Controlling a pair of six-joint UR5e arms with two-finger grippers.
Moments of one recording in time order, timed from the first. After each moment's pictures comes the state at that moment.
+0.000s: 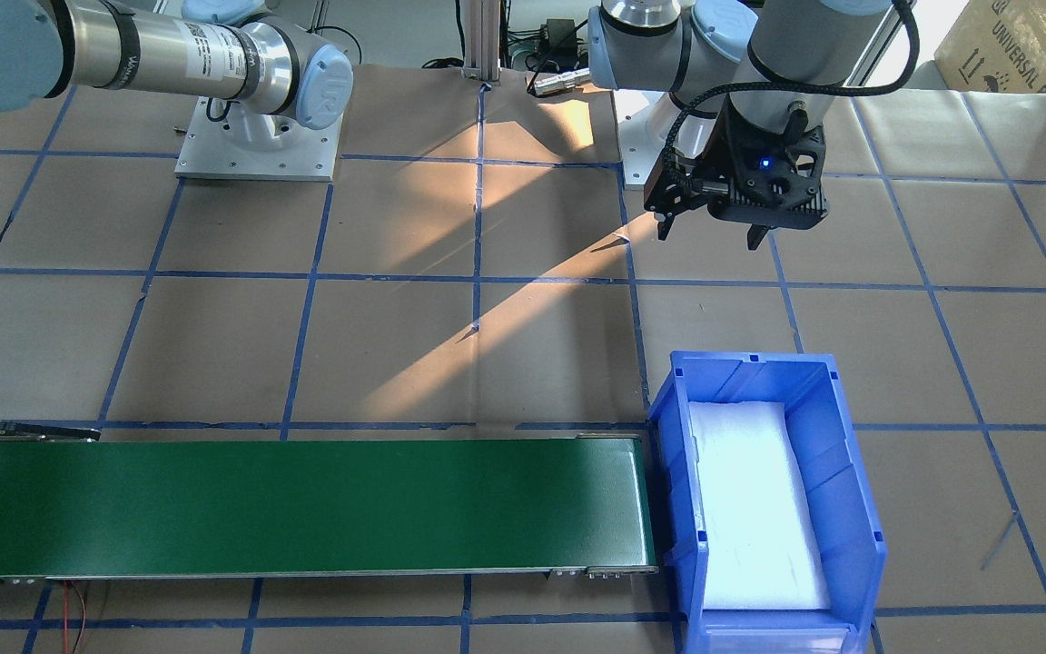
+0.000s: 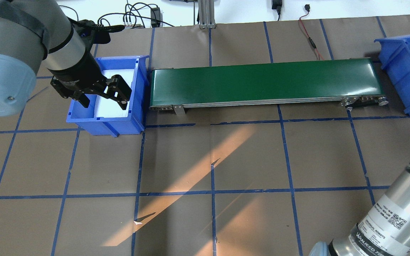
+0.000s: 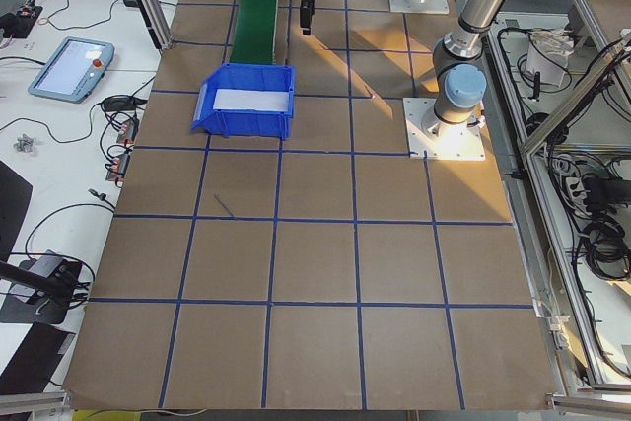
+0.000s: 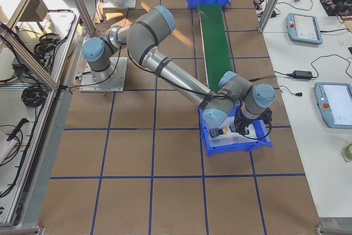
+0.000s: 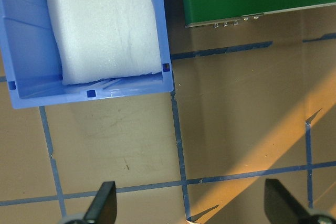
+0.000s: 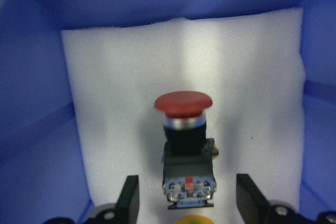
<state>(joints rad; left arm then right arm) -1.58 -1.53 -1.69 -1.51 1.57 0.10 0.93 -0.68 0.87 -1.73 -1.58 -0.67</state>
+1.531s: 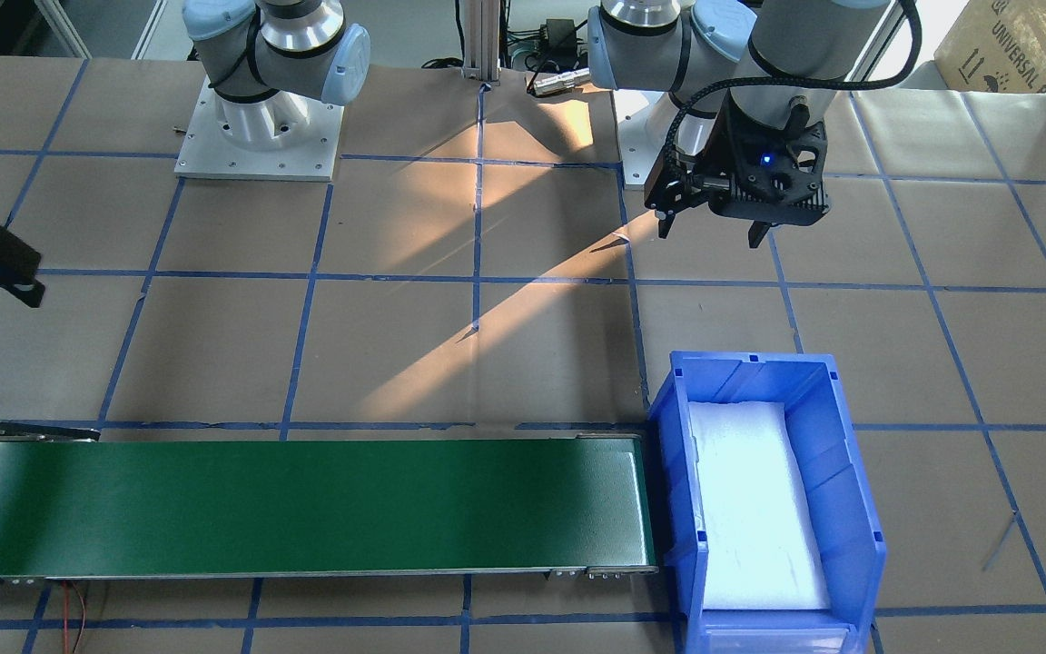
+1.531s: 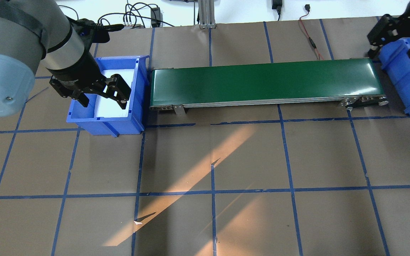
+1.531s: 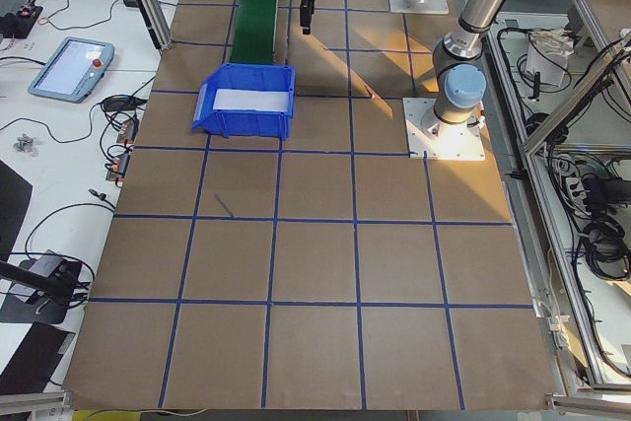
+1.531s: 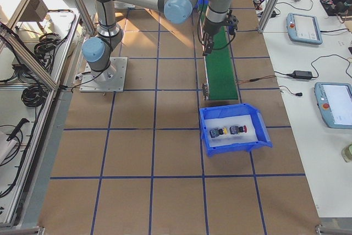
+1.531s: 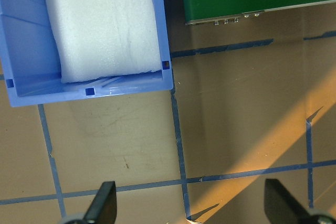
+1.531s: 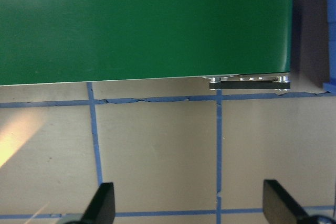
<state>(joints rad) -1.58 -1.52 -1.68 -1.51 1.57 0.10 1.31 -1.42 1.41 -1.54 -1.57 -0.25</state>
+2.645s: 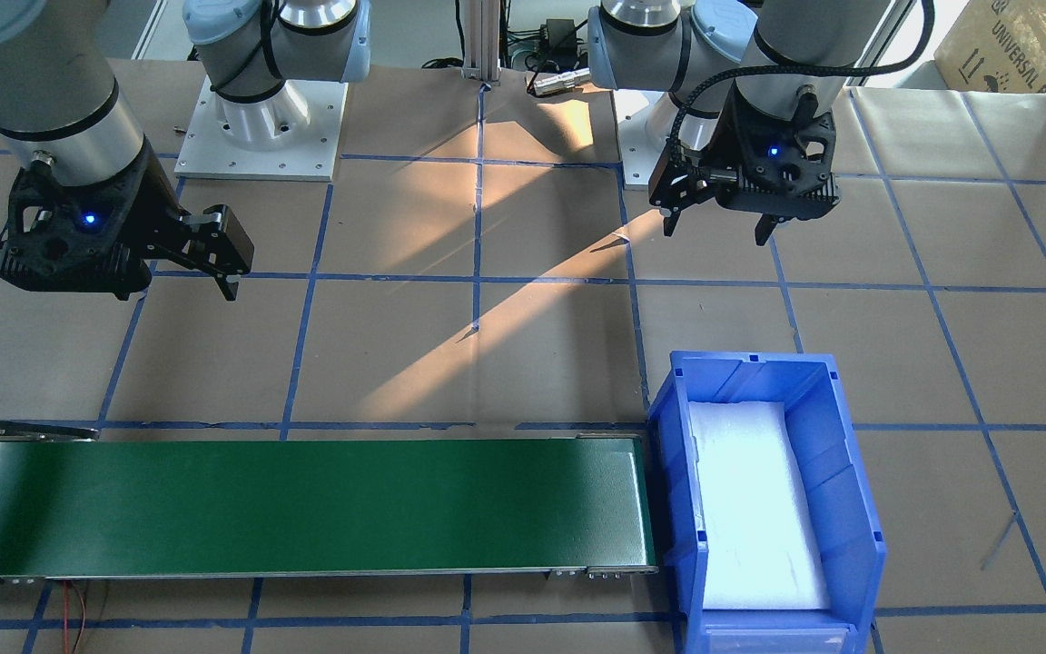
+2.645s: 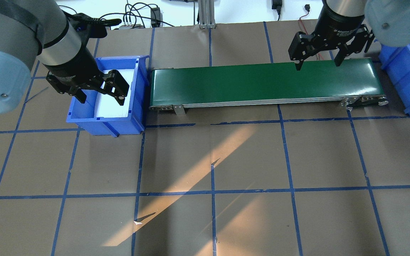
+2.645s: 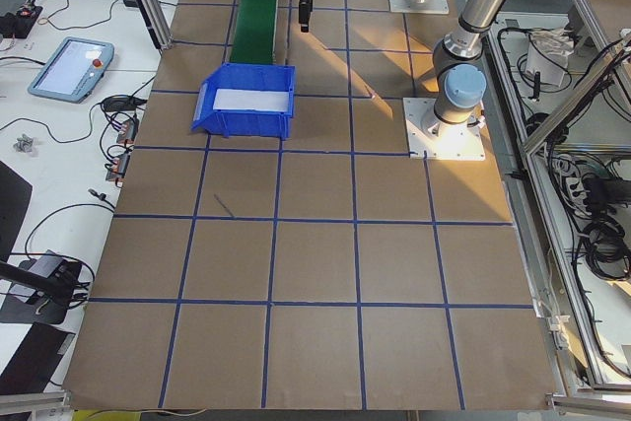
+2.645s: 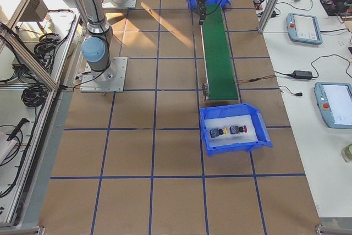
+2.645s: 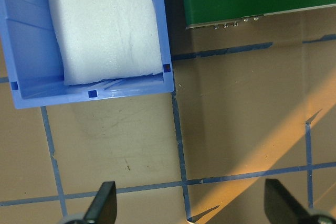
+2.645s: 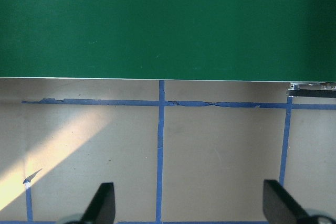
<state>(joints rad) -1.58 -1.52 -1.67 -1.51 1.58 0.10 1.55 -1.47 1.52 -1.65 -1.61 -0.03</state>
